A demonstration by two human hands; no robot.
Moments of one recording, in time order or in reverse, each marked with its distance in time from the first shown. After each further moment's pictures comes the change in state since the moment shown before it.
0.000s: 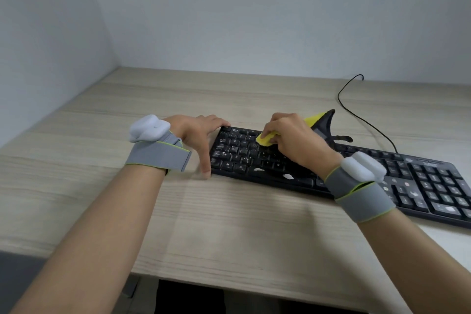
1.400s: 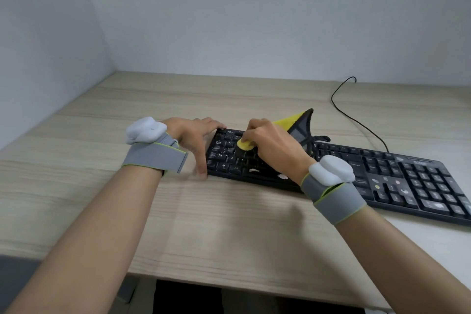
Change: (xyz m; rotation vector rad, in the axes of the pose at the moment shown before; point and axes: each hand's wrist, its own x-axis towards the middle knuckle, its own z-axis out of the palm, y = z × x) left_hand -0.002 0.000 -0.001 0.007 0.016 0.000; right_hand -0.002 -0.029 0.008 -0.124 -0.012 -0.129
